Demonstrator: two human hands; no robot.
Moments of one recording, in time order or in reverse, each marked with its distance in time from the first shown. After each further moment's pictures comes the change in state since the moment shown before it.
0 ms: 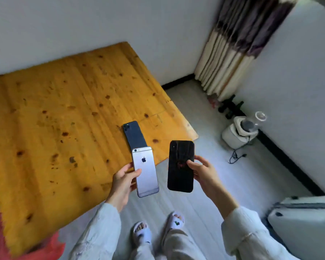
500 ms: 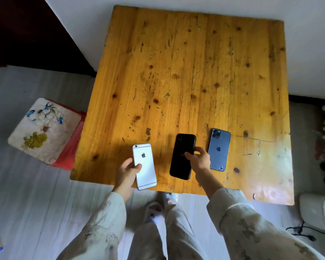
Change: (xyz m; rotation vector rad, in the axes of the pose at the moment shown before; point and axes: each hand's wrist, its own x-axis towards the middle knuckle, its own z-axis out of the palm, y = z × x) left_hand 0.080 -0.034 -0.156 -0.233 0.719 -0.164; right_hand 0.146 0.057 0.244 -0.744 -0.245 0.061
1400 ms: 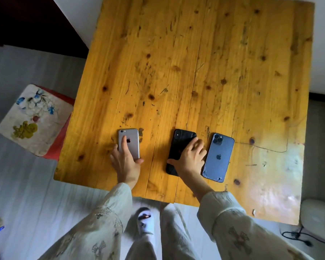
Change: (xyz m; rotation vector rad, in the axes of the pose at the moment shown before) left_hand 0.029 0.015 0.053 0.729 0.280 0.361; right_hand 0.041 -0.004 0.024 -0.945 0.015 -0.236
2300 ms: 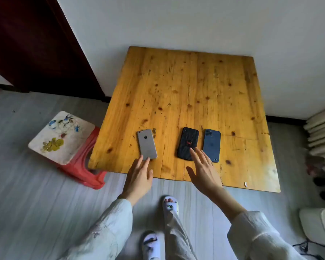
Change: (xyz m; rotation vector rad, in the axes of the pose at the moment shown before) left_hand -0.123 -0.074 -0.082 0.046 -0.250 0.493; right_hand -0.167 0.064 -0.014 -0.065 0.243 -0.518
